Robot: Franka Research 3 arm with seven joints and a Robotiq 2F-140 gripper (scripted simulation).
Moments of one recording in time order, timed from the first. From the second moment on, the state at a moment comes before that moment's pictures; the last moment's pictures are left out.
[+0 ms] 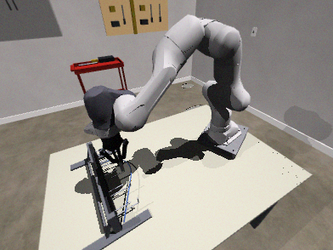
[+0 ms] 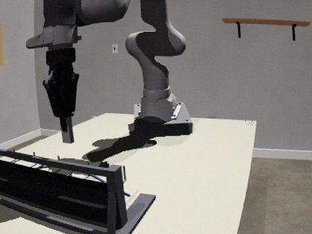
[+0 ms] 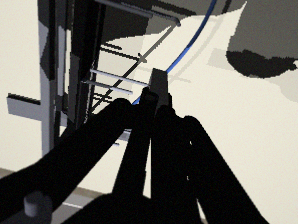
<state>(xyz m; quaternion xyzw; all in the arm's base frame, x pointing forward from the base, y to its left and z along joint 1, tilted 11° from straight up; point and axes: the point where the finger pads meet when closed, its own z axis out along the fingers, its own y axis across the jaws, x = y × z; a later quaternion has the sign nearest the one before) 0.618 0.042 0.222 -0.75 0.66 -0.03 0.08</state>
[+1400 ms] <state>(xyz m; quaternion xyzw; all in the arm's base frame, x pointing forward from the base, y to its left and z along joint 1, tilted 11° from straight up) 0.585 -0.078 0.209 -0.81 0.58 -0.04 0.08</state>
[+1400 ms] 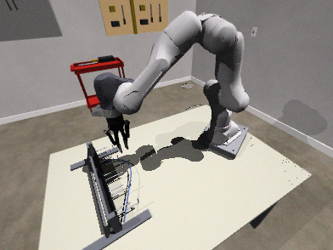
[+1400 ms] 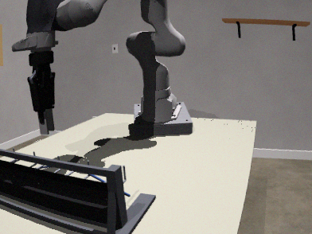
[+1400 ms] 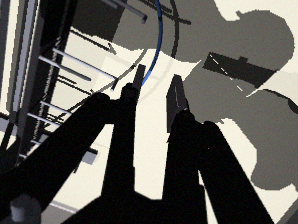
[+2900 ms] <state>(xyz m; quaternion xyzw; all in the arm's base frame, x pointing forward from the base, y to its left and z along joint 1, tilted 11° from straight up) 0.597 -0.068 0.125 -0.81 0.58 -0.04 0.08</state>
